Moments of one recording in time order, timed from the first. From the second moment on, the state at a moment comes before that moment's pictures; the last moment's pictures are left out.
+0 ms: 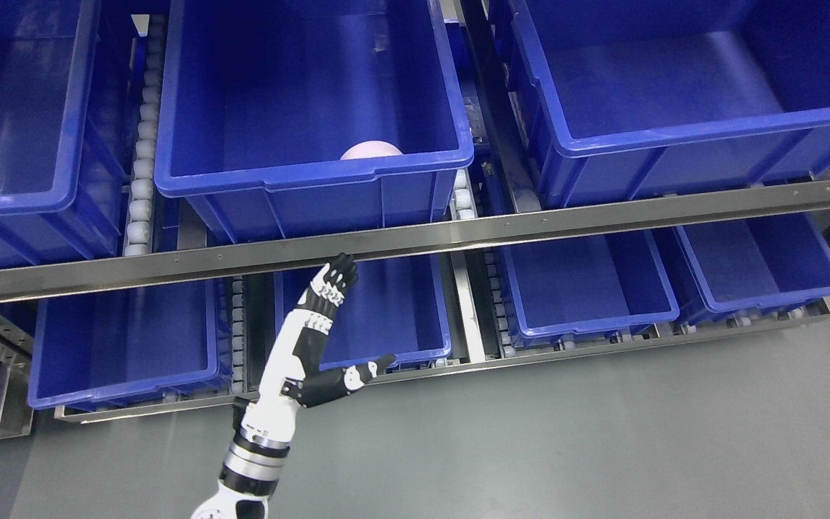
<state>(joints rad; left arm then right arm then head) 0.02 0.03 -0.21 -1.57 0.18 -0.61 -0.19 0.00 0.00 0.00 0.00 0.01 0.03 0.01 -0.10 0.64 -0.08</state>
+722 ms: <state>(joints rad) -0.04 0.04 -0.08 -1.58 0.18 -0.54 -0.19 0.00 0.00 0.00 0.00 0.00 0.03 0.01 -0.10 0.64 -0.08</state>
